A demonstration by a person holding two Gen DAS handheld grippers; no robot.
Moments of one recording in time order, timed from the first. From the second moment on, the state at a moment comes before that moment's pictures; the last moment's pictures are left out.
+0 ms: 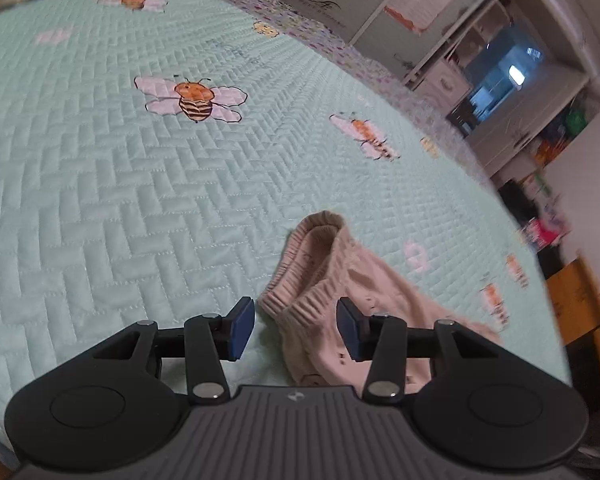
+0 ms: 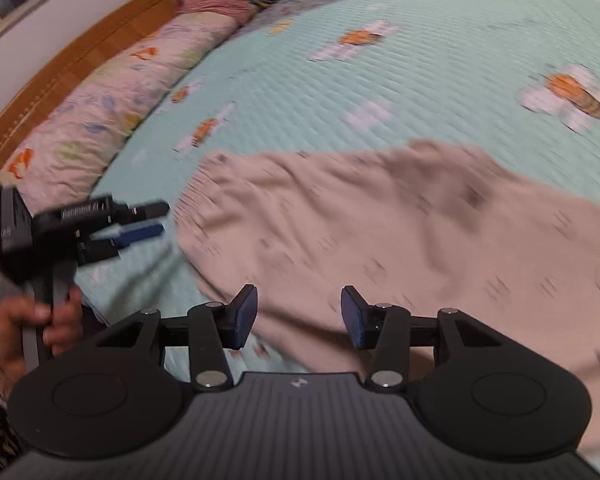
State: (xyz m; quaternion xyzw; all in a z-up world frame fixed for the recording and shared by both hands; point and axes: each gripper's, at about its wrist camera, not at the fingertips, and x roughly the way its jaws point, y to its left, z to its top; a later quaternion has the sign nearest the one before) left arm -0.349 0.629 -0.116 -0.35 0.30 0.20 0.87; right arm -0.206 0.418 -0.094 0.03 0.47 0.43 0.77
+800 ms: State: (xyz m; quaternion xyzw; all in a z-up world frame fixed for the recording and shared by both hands) left arm -0.324 0.617 -0.099 -0.26 0.30 0.22 0.89; right arm -0.202 0.376 -0.116 0.08 0.48 0.40 0.77
